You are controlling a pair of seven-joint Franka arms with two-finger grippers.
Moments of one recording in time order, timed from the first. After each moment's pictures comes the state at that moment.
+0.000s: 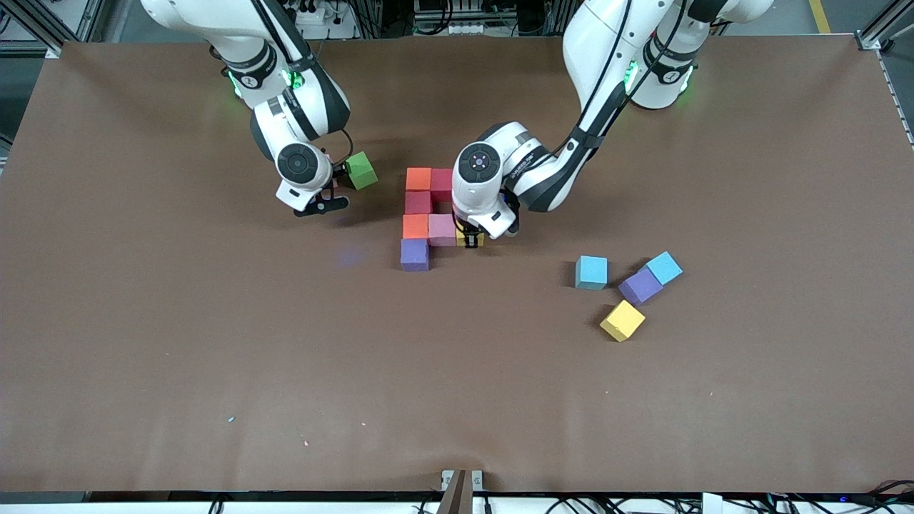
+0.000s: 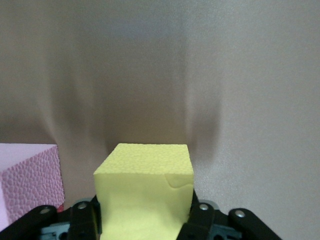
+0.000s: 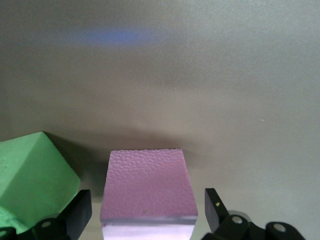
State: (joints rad) left arm -0.69 0.68 -0.18 -1.74 0.03 2.40 -2.44; right arm 0.62 0.21 -0.09 -2.49 0.08 2.21 0.22
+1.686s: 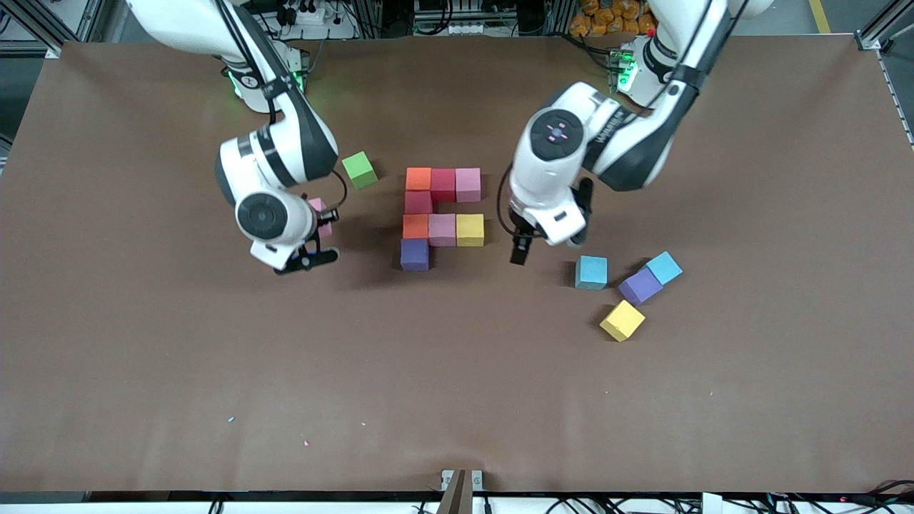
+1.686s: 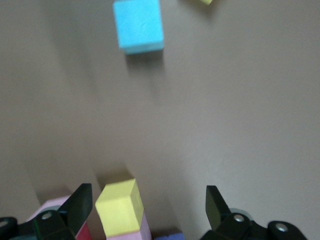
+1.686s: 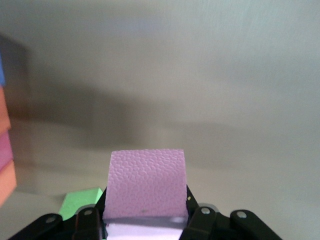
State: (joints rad) left arm -0.49 0.38 -0.15 -1.72 0.03 2.12 -1.94; right arm 0.49 0.42 -0.10 -1.80 0.07 1.81 0.10
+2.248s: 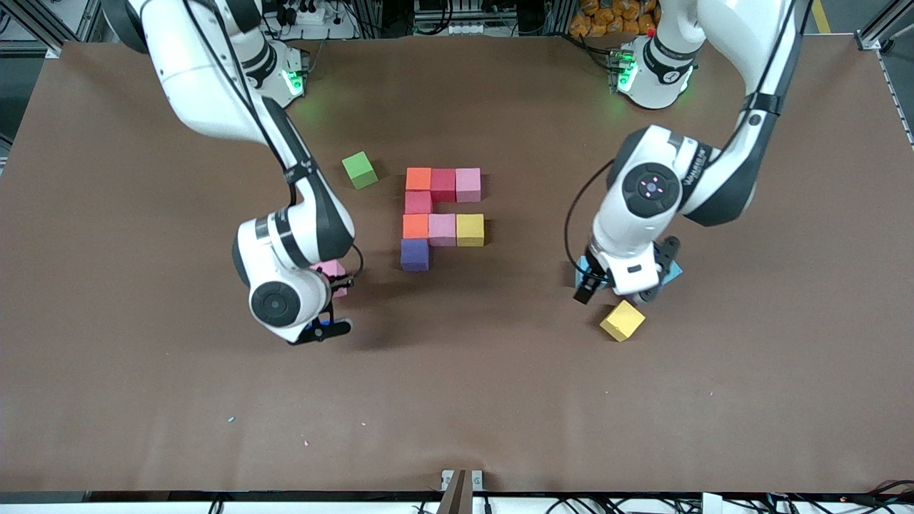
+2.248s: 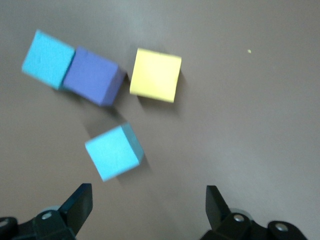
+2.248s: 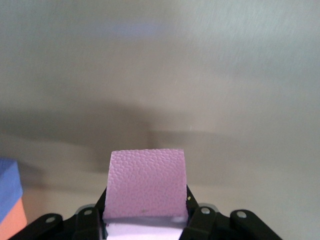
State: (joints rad) left arm -0.30 0.41 -0.15 -1.73 0.14 2.12 -1.47; right arm 0.43 0.81 -0.10 -1.30 0.12 1.75 0.09
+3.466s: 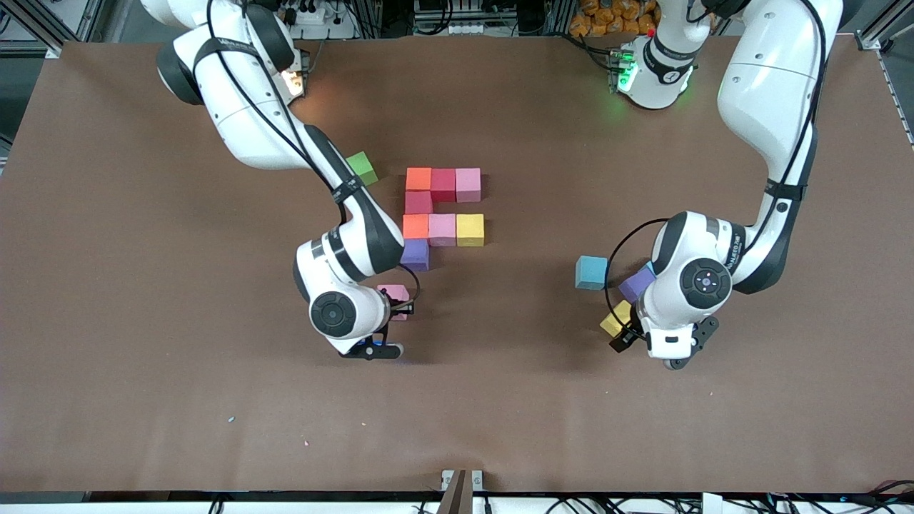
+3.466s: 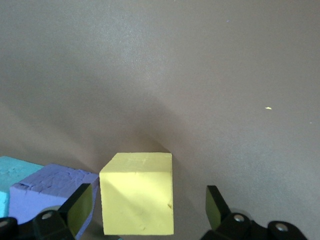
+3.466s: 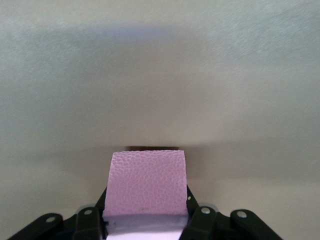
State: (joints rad) left arm -0.14 0.68 -0.15 -1.57 0.15 2.23 -1.12; right arm 0.48 1.02 0.01 -1.02 0.19 1.85 0.44
